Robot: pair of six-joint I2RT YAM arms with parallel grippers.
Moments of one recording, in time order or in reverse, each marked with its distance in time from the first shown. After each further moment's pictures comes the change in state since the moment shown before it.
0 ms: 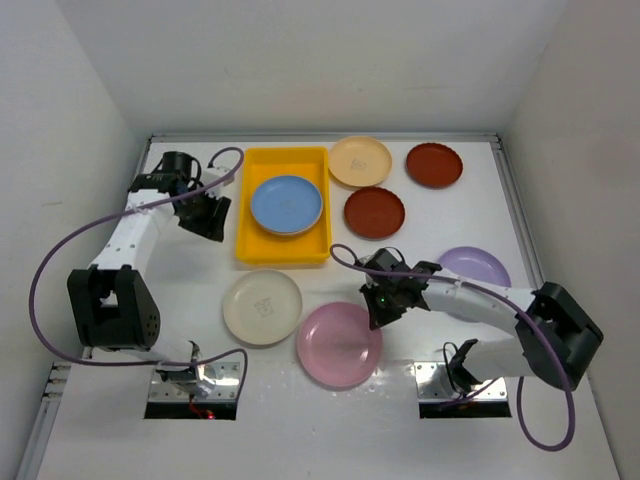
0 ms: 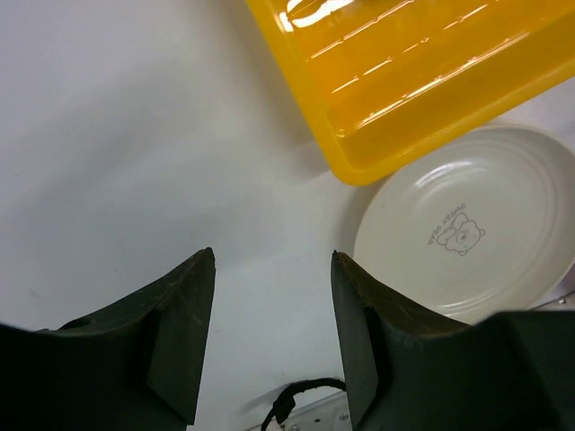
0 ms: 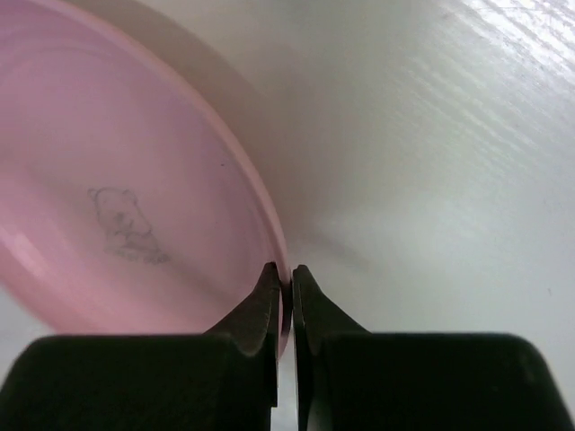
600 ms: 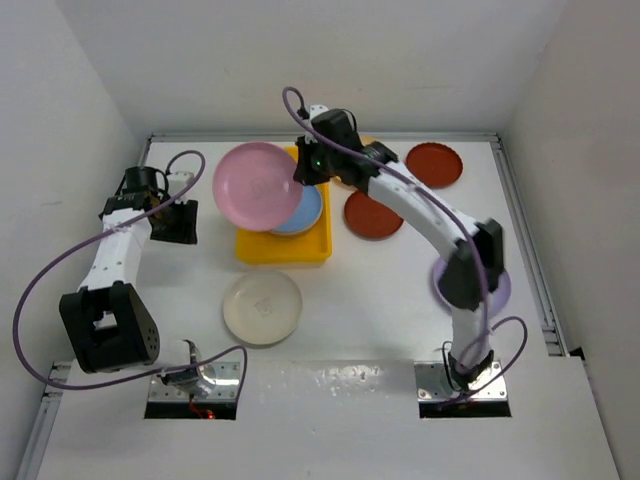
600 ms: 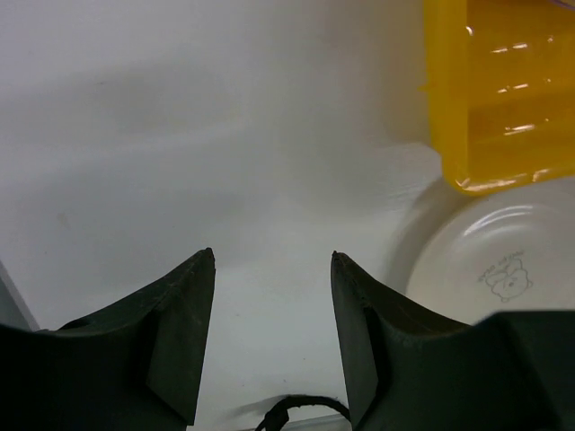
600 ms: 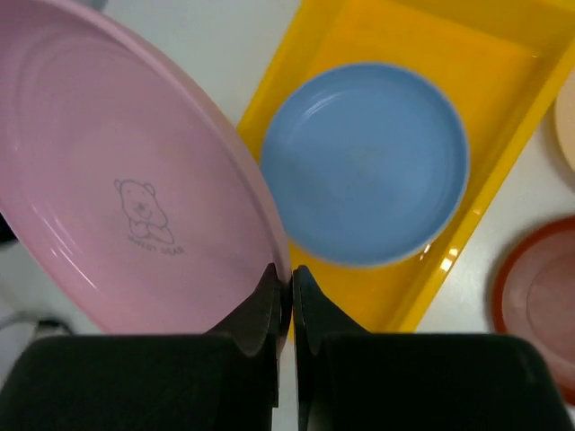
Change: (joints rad) left arm 0.196 -0.119 -0.172 0.135 -0.050 -0.090; right arm -0.106 0.502 1.203 -0.061 0.060 -0.104
